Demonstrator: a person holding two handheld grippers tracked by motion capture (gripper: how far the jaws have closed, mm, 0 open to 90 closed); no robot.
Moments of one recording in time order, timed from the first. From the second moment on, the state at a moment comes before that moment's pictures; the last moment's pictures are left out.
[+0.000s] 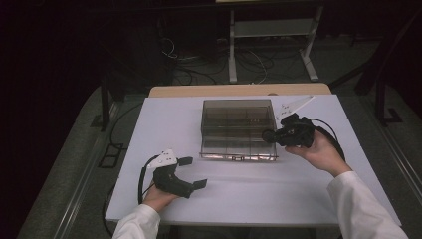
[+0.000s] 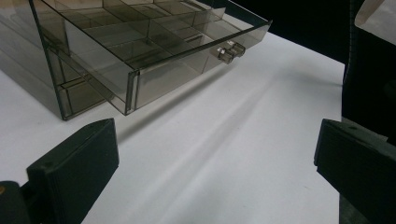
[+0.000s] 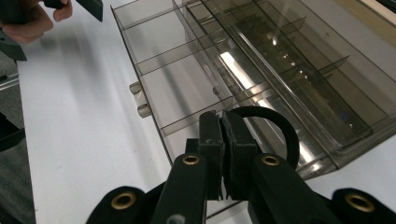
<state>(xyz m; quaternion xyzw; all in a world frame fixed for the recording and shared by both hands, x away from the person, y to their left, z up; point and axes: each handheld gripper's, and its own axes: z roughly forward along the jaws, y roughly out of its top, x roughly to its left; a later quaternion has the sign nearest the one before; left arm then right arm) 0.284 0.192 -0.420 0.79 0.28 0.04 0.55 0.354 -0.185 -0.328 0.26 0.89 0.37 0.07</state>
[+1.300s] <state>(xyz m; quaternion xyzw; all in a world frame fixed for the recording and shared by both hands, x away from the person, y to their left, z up) 0.284 0.192 -0.420 0.79 0.28 0.04 0.55 0.359 -0.164 -0.358 0.25 0.91 0.33 0.04</state>
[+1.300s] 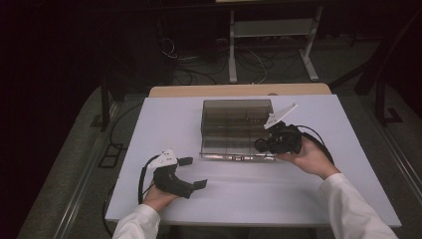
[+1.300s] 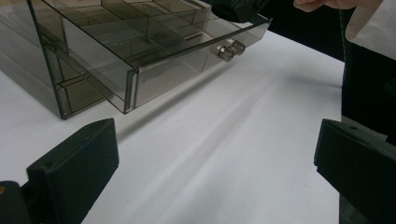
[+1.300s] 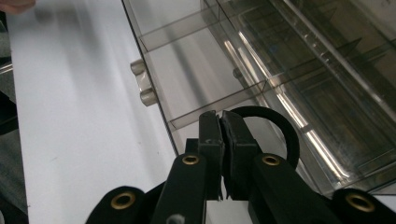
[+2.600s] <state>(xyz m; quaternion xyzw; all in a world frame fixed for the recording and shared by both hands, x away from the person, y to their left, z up) 0.284 0.191 -0.421 0.79 0.28 0.04 0.54 0.351 -0.161 -0.343 0.24 0.90 0.36 0.04</state>
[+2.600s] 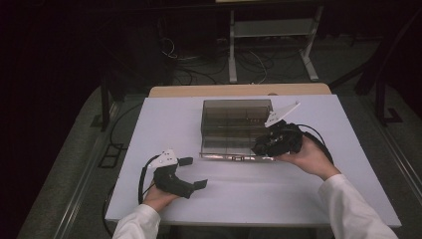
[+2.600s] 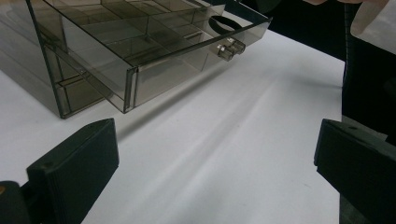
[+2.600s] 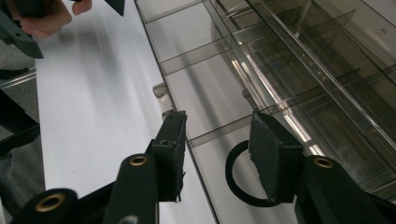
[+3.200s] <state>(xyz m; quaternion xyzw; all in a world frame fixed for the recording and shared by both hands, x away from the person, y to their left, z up) 0.285 0.192 -0.421 0.79 0.28 0.04 0.54 0.332 -0.138 -0.336 0.19 0.90 0.39 0.02</state>
